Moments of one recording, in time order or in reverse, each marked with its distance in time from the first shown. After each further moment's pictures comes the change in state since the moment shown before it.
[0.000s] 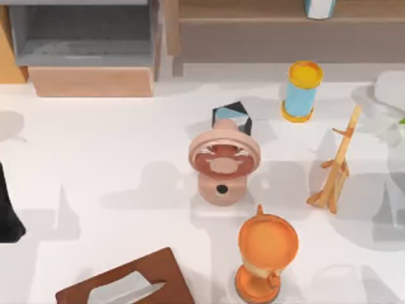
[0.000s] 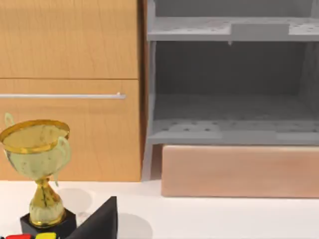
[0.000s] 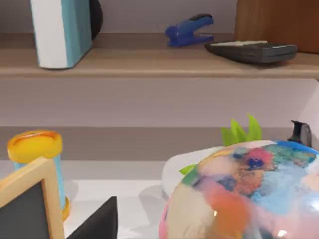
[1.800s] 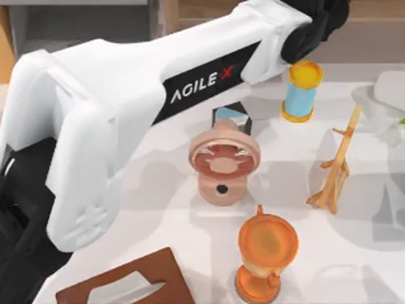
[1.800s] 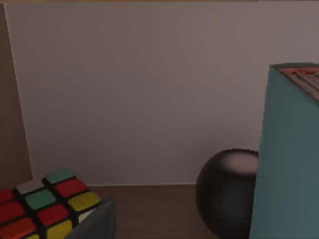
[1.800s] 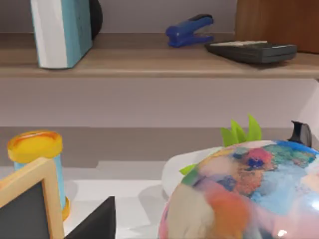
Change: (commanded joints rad) left arm -0.837 2.396 2.166 0.238 -0.760 0.011; right arm 0.000 0.000 0.000 0.000 0.000 0.000
